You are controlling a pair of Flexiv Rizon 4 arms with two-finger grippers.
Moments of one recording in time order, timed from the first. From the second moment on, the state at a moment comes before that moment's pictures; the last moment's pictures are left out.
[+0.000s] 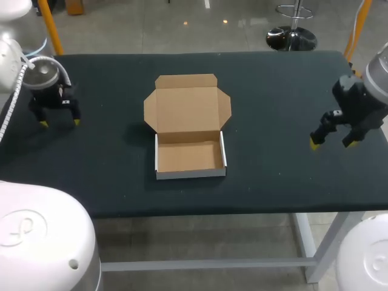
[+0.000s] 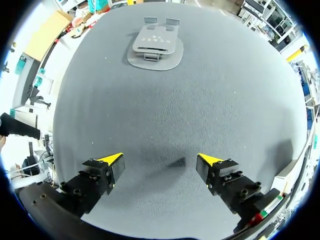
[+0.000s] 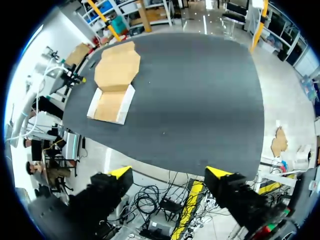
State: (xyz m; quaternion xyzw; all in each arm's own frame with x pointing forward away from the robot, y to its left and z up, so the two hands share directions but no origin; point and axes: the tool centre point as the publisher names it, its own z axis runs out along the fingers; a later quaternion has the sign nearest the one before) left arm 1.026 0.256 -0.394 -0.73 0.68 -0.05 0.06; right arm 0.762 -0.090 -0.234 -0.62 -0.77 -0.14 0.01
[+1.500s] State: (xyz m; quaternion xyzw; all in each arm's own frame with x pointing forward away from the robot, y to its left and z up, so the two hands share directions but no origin) left arm 1.087 0.288 -0.401 -0.69 0.72 -0.04 0.05; right arm 0.762 -0.090 -0.234 -0.62 -0.77 -0.14 0.01
